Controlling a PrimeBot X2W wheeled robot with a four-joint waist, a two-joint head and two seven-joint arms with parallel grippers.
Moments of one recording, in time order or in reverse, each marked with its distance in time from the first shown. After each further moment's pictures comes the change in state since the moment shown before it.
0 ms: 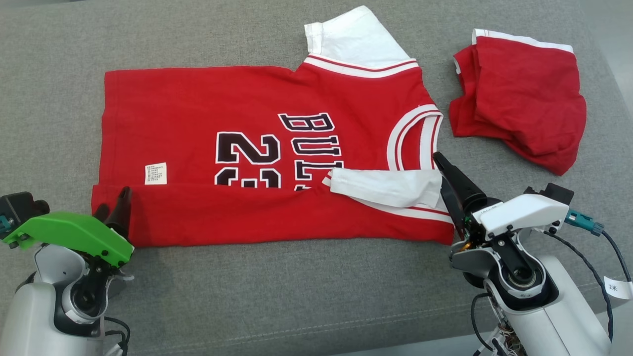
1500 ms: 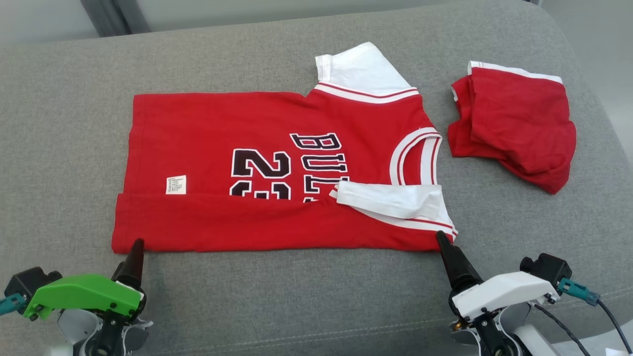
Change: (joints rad) left arm 0.181 -0.116 0.086 0.024 -0.174 -0.018 -0.106; right arm 0.201 -0.057 0.135 0.063 -0.320 0.028 -0.233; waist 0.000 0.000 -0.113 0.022
